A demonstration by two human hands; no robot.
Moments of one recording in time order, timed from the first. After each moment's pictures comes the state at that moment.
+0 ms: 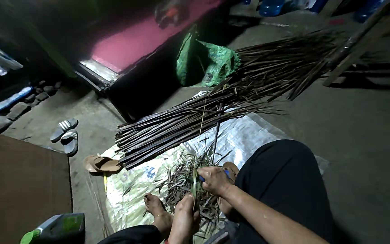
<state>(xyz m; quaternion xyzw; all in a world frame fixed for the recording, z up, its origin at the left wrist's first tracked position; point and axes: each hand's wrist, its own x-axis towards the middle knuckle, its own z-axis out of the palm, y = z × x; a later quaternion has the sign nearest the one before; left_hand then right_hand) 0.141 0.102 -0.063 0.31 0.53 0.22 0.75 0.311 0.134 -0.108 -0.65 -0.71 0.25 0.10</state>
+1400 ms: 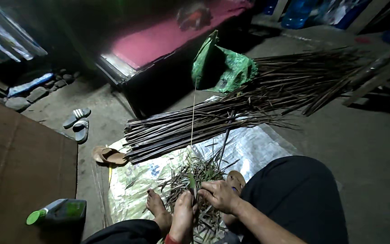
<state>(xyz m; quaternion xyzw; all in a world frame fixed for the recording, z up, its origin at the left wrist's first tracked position) 0.138 0.118 -0.073 0.27 0.56 0.28 0.73 0.311 0.123 -0.112 -0.55 -0.74 0.34 0.18</state>
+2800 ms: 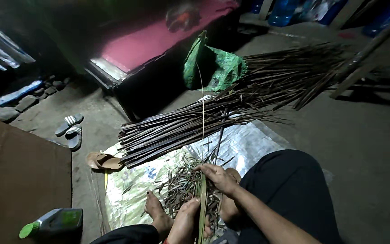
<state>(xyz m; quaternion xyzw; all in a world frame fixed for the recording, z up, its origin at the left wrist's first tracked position) 0.137 0.109 -0.067 0.24 0.48 0.19 0.82 0.325 0.144 -0.094 -0.57 -0.47 0.57 0.36</state>
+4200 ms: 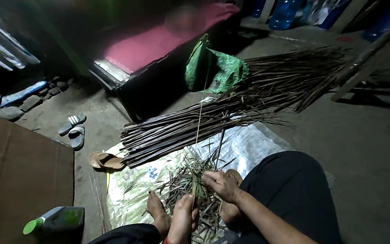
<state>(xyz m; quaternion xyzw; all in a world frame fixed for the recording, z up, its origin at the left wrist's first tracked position) 0.134 0.110 -0.071 0.27 0.52 0.26 0.77 0.329 0.132 -0.102 -0.57 -0.65 0.43 0.26</state>
